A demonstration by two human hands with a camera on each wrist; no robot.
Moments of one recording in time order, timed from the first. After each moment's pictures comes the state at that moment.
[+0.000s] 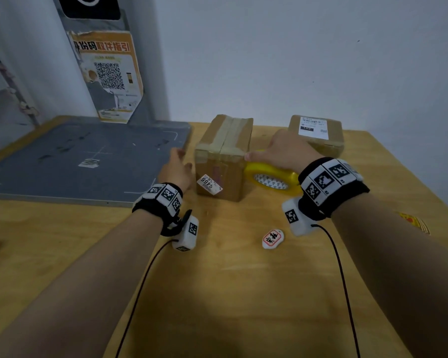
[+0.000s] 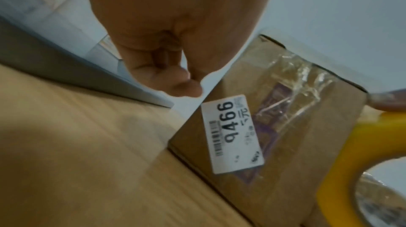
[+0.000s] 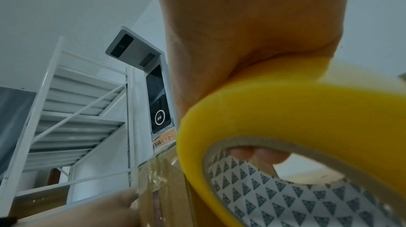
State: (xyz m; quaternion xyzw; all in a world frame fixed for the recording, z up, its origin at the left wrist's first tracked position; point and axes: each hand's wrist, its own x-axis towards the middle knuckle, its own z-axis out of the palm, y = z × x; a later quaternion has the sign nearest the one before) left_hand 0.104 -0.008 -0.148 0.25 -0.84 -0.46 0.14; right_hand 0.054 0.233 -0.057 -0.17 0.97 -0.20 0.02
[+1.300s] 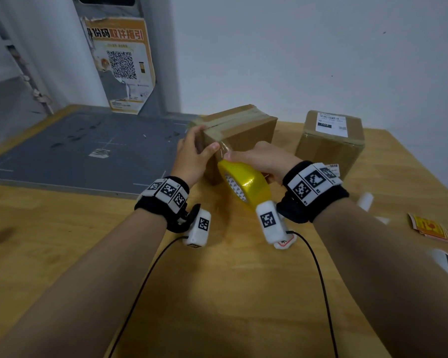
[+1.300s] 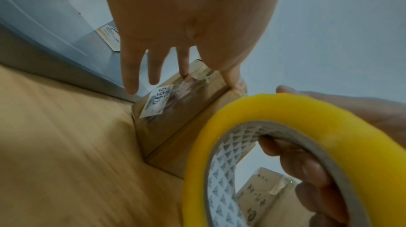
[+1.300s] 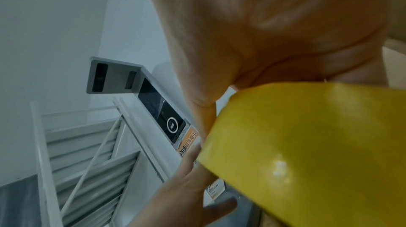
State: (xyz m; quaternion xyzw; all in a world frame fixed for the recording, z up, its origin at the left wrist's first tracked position) left_hand 0.111 -0.005 -0.137 0.11 -0.82 -0.51 0.22; right_hand 0.058 0.172 -0.091 -0.12 0.90 -0.38 0.20
